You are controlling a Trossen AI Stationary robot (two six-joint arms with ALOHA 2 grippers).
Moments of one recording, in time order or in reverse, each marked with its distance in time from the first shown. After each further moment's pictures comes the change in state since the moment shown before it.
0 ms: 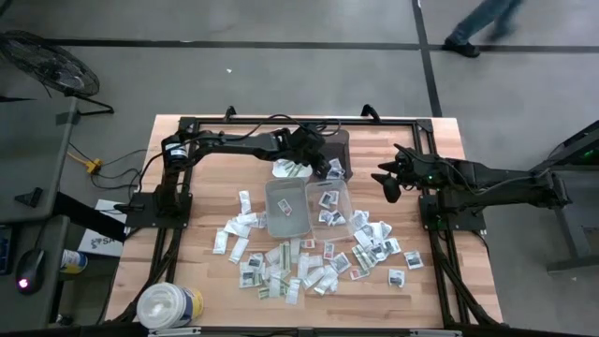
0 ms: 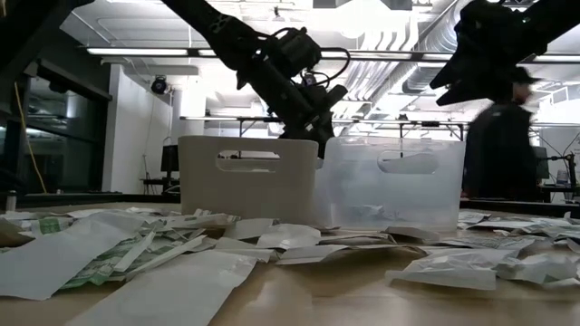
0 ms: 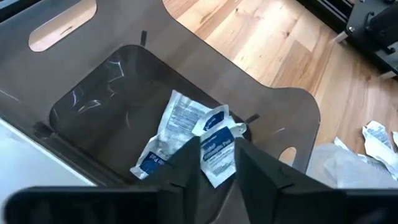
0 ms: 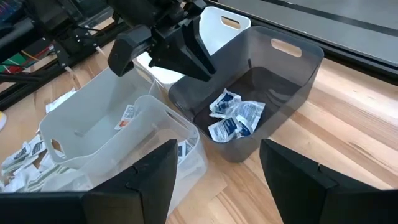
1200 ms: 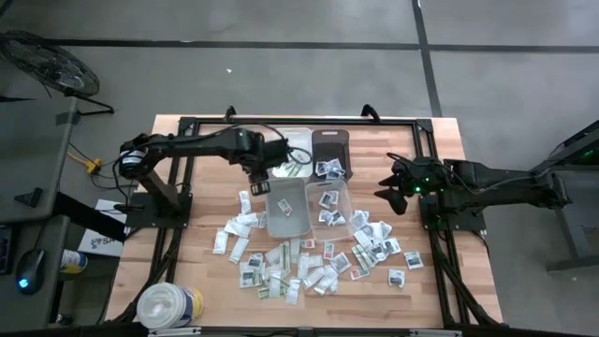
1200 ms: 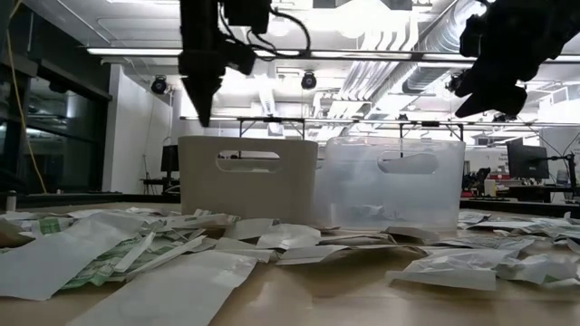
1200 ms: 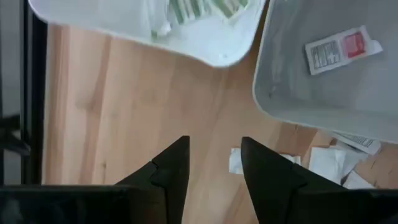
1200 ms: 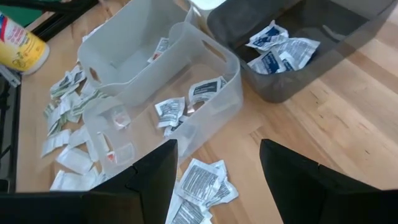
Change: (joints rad) left arm -0.113 -0.346 -0.018 -1.042 -0.287 0.341; right arm 0.001 0.000 0.000 -0.129 -0.248 0.002
